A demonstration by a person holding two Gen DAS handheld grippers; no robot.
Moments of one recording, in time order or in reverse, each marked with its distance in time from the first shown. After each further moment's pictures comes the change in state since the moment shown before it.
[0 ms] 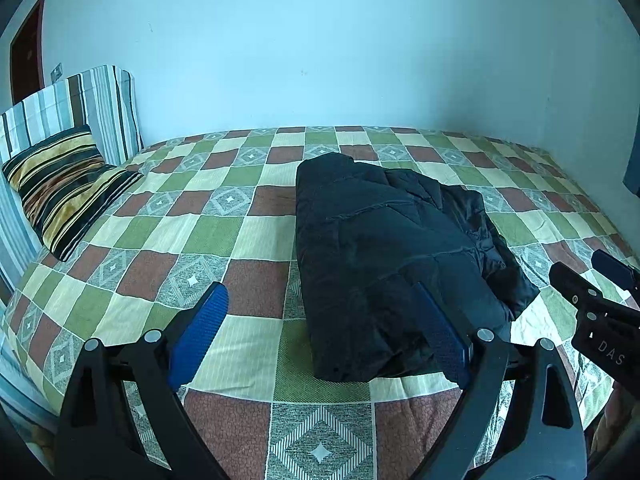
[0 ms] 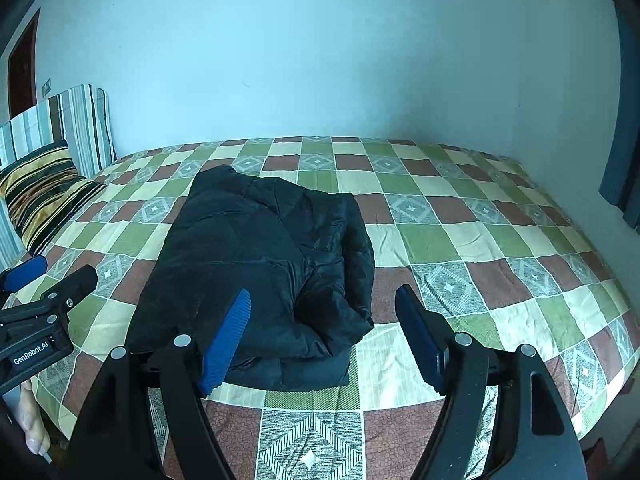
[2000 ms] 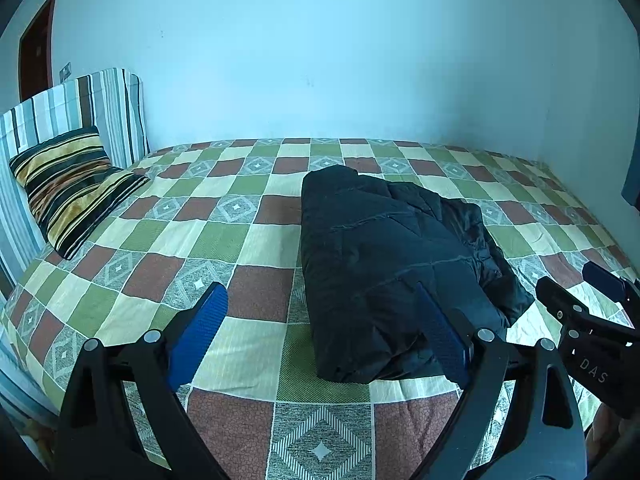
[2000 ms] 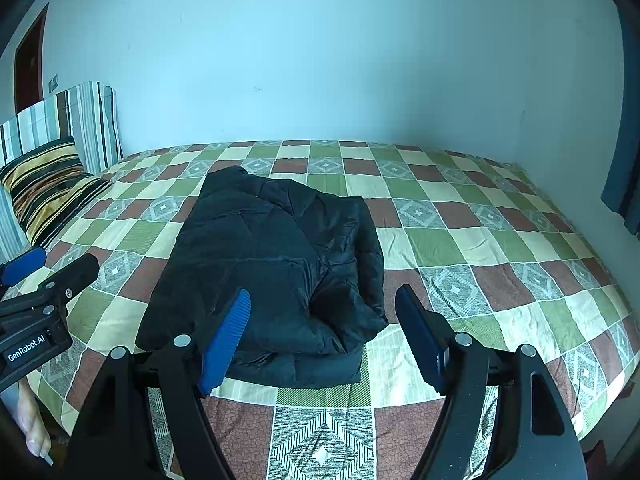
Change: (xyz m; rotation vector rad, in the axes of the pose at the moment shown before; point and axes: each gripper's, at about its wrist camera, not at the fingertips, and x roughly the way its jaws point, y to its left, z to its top) left arm -0.014 0.004 -0.001 -0.022 -0.041 0.007; right arm -0.005 0.014 -0.003 -0.022 -0.012 0.010
